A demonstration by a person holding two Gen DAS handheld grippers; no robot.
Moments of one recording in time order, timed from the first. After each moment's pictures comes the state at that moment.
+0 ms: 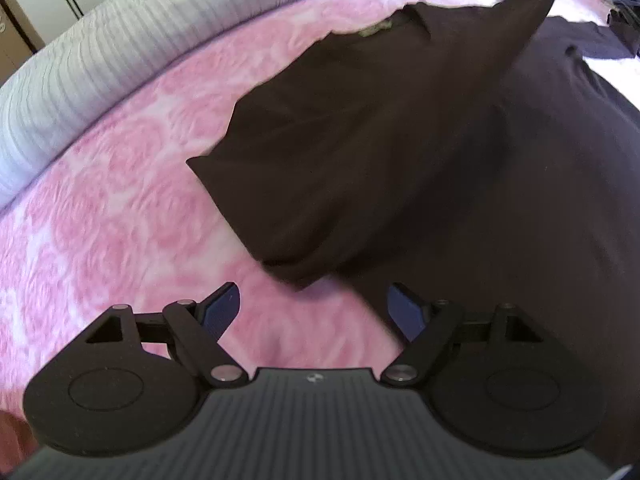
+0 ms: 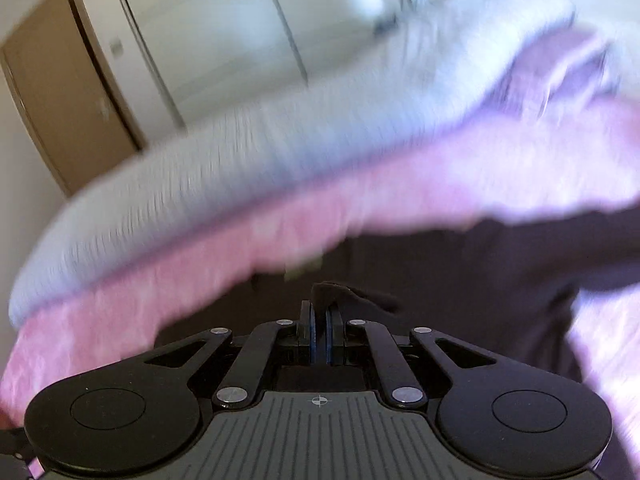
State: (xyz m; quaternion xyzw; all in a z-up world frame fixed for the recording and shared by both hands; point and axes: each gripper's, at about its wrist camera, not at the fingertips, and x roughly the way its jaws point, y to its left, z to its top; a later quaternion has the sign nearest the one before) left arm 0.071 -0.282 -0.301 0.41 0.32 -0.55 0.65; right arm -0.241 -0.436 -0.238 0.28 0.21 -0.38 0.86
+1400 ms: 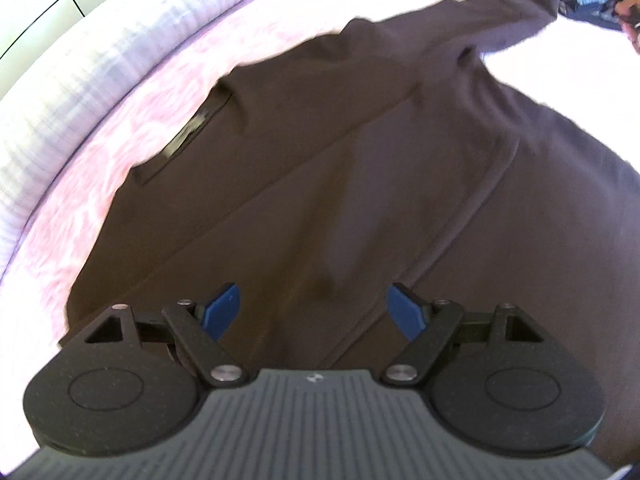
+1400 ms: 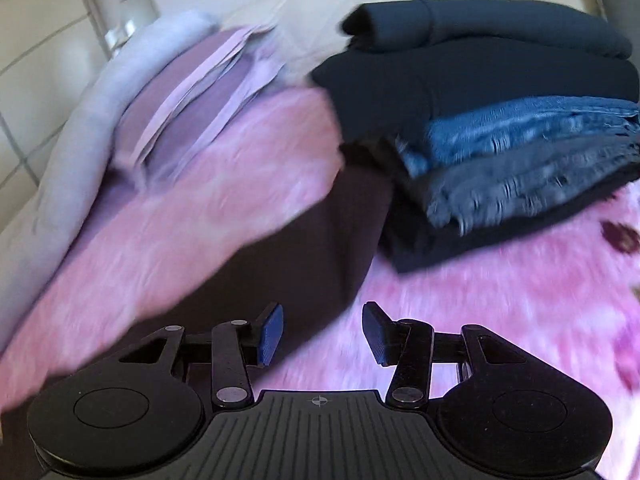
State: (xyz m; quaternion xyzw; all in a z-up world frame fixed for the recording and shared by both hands) left arm -0.088 -0.450 -0.316 0.47 0.26 -0.64 0.55; right arm -0.600 -0.689 -0.298 0.37 0.15 -0.65 0.65
